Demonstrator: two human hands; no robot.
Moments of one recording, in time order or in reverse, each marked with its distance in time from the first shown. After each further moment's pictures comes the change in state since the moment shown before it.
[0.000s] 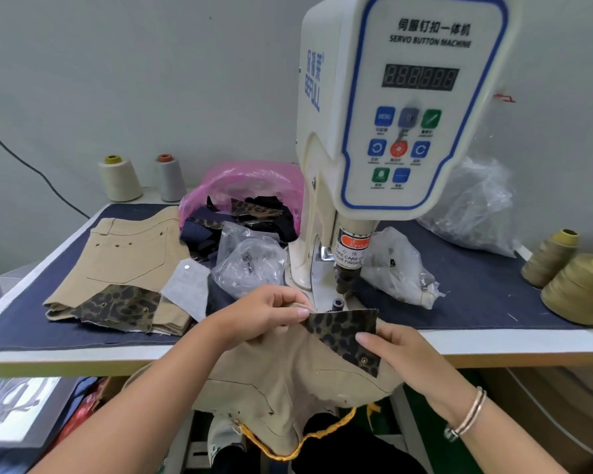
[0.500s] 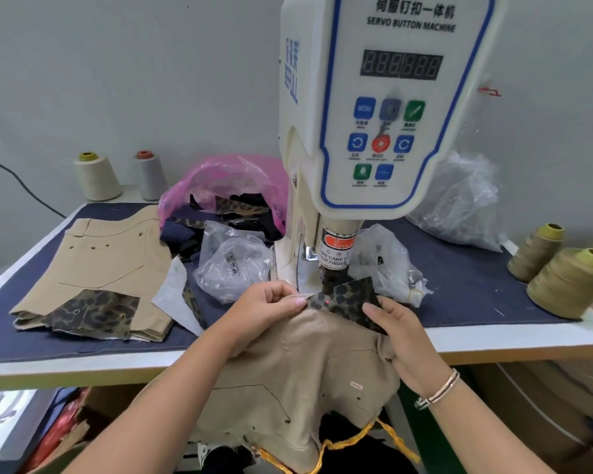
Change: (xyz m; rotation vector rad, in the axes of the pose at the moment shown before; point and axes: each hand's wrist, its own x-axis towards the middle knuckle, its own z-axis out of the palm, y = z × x) left_hand 0.026 -0.021 0.018 -0.136 0.272 0.027; right_hand 0.030 0.015 -0.008 0.648 0.107 -0.183
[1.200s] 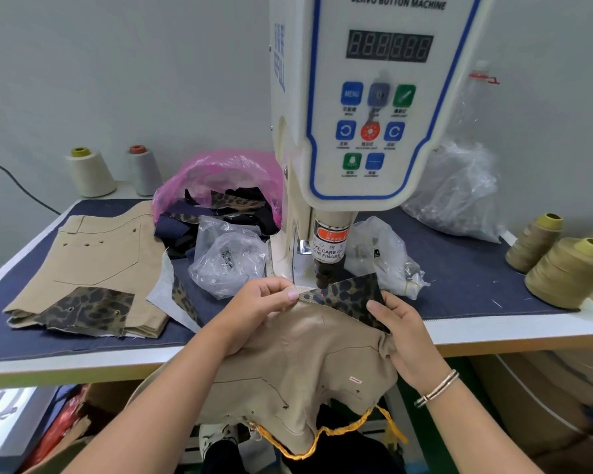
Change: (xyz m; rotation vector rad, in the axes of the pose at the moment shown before) left_hand 0.001 -0.005 0.001 -0.071 -0.052 0.053; right_hand 0.004 0.016 -0.017 0.066 -0.024 -0.035
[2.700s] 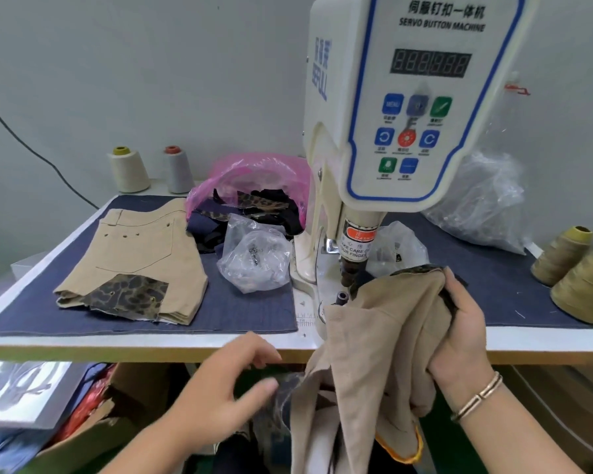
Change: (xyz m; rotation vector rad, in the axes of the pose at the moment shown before) left_hand -0.123 -0.009 -0.012 0.631 0.130 0.217; right_hand -0.021 -0.049 0.032 0.609 0.002 0.043
